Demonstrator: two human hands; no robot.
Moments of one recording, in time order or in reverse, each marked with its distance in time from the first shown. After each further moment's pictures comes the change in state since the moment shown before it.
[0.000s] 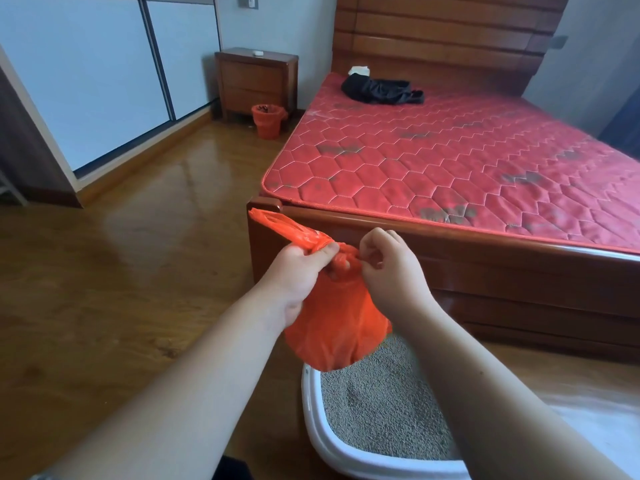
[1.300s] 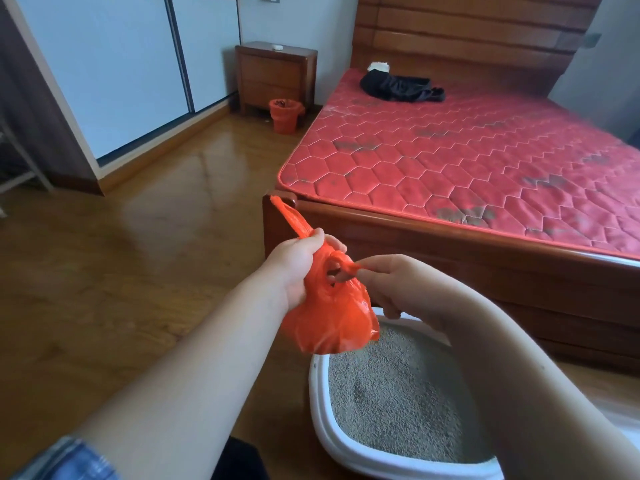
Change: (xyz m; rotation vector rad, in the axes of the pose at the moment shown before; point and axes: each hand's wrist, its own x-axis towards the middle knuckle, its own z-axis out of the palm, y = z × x) left_hand 0.010 0.003 -0.015 -0.184 0.002 -0.200; right_hand -0.006 -0.023 -0.028 0.232 -0.665 0.237
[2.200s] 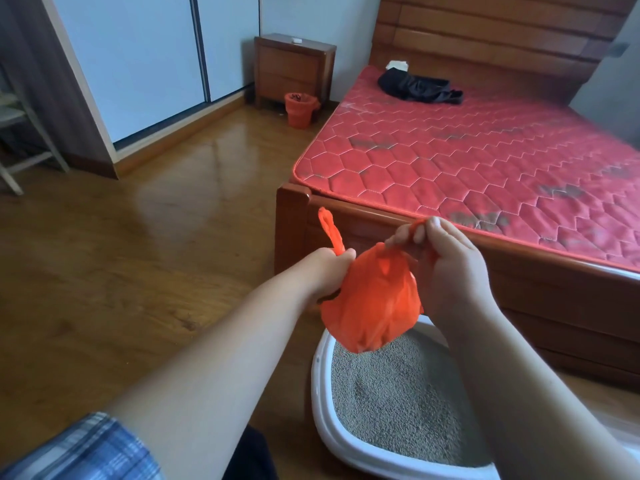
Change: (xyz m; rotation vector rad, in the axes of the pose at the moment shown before) left_hand 0.000 -0.015 0.001 0.624 -0.020 0.057; right_hand 0.006 -0.002 0.006 0.895 0.435 -0.332
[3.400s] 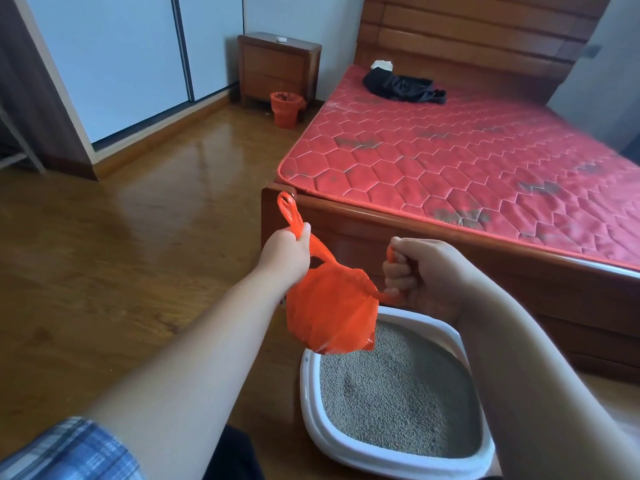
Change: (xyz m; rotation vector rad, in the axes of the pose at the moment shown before) left_hand 0.015 0.002 -0.020 0.182 0.391 0.036; right_hand 0.008 -0.015 -0.020 -0.151 -0.132 0.573
